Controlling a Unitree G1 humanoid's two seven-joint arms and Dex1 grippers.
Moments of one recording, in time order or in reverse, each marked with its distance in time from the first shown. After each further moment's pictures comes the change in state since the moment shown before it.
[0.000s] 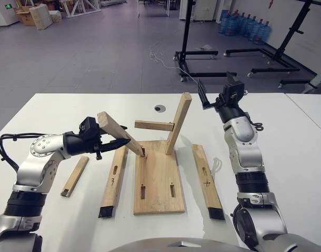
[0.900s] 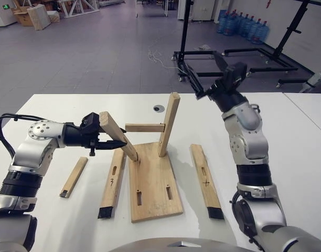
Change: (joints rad) left arm -0.148 0.070 -0.091 0.143 0.051 0.023 -0.159; right arm -0.132 -0.027 0.032 -0.179 0.221 0.145 0.246
